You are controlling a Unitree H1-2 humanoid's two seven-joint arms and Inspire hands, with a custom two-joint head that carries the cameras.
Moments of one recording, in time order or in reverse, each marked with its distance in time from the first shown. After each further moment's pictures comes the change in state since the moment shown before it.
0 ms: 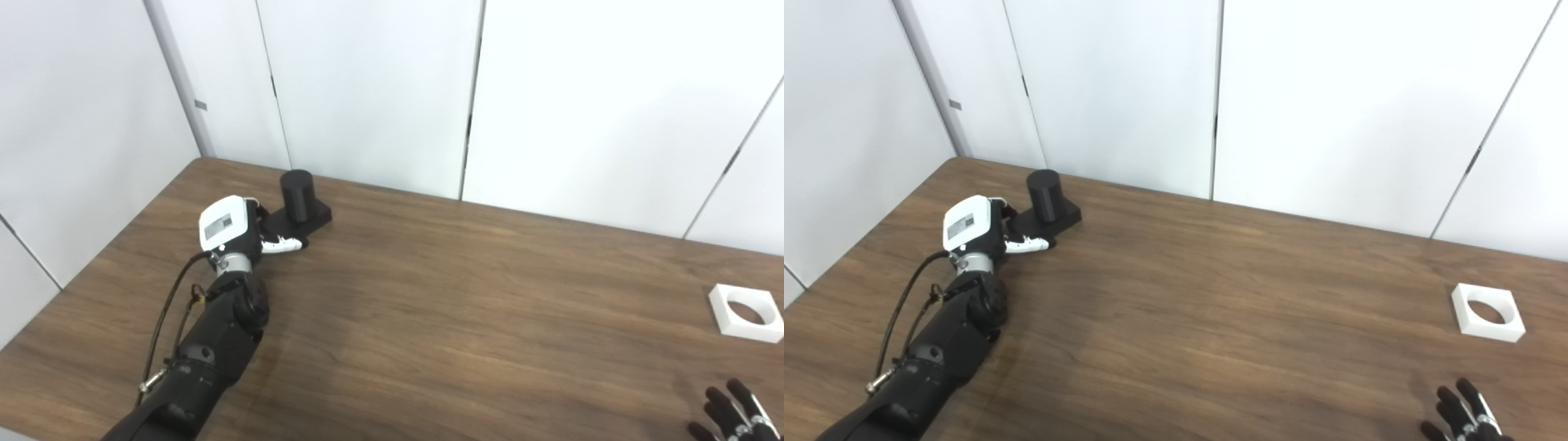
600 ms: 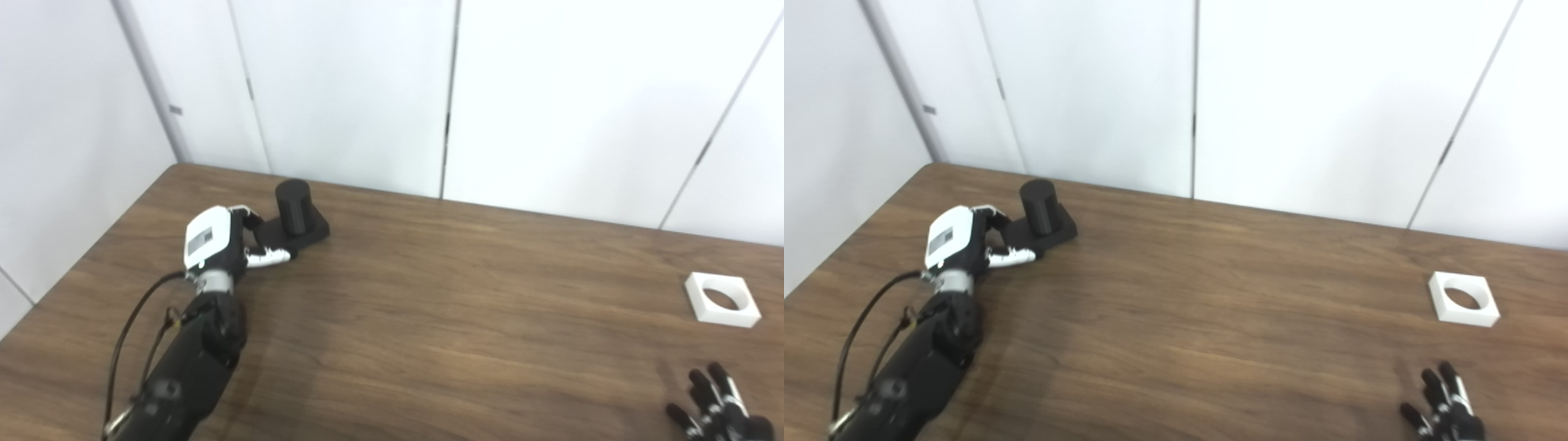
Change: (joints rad) left arm 0.143 -0.002 0.011 -0.273 -0.070 -0.084 -0.087; right arm -0.005 0.000 0.035 0.004 0.011 -0.017 0.004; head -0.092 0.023
